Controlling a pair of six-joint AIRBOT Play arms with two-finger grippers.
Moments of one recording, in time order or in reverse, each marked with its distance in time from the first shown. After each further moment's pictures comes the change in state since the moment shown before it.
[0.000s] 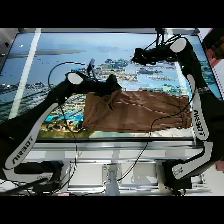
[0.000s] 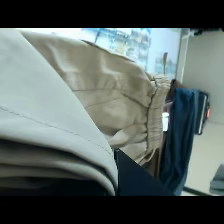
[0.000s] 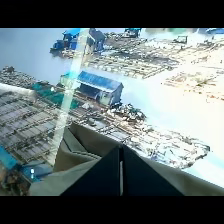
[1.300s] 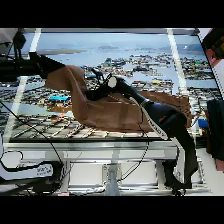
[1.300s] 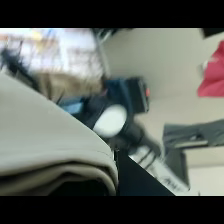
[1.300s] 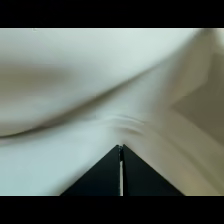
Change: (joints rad) left arm 0.766 0.096 0.127 -0.235 -0.873 0.419; right arm 0.485 -0.331 -0.001 0.061 -0.154 0.008
